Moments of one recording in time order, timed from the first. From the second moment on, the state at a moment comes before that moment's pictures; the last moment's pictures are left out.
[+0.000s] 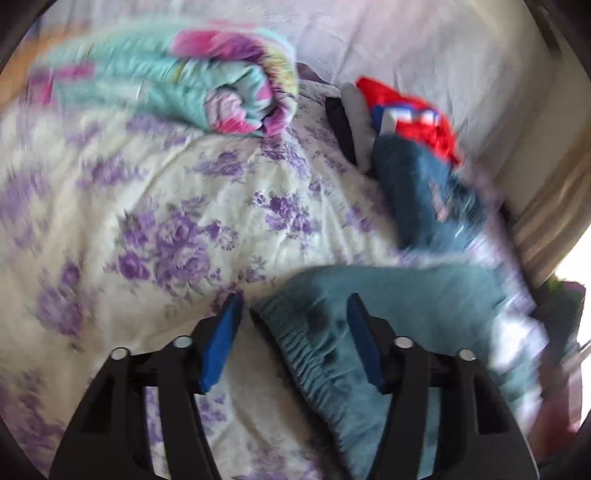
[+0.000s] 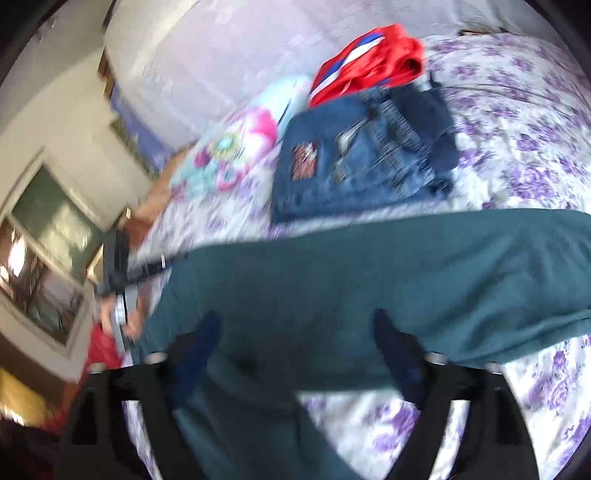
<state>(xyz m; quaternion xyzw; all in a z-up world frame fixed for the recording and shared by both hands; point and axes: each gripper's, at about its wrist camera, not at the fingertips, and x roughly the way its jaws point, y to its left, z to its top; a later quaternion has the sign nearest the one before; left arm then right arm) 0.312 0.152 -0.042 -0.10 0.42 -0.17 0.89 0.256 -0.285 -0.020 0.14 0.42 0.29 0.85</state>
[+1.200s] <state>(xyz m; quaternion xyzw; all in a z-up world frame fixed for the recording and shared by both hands) 0.322 0.156 -0.051 -0.15 0.42 -0.23 0.86 0.391 -0.259 -0.054 -0.22 0.45 0.42 0.75</state>
